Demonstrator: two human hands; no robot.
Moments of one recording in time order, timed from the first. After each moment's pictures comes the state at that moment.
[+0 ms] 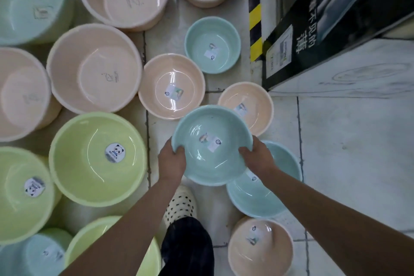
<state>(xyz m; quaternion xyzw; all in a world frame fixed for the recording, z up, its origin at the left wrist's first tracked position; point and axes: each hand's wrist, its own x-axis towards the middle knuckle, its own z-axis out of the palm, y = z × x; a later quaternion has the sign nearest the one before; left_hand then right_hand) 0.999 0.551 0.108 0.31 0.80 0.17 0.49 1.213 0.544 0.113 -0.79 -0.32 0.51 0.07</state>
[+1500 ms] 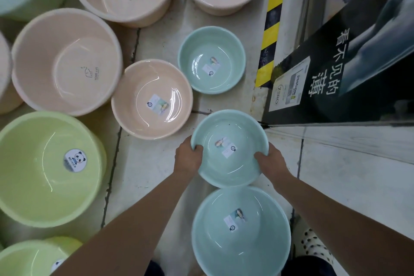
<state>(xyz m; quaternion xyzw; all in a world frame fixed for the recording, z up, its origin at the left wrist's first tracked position) 1.114 0.636 -0.008 0.30 0.79 0.15 0.51 1.325 0.651 0.012 -0.79 -0.30 0.54 0.05</state>
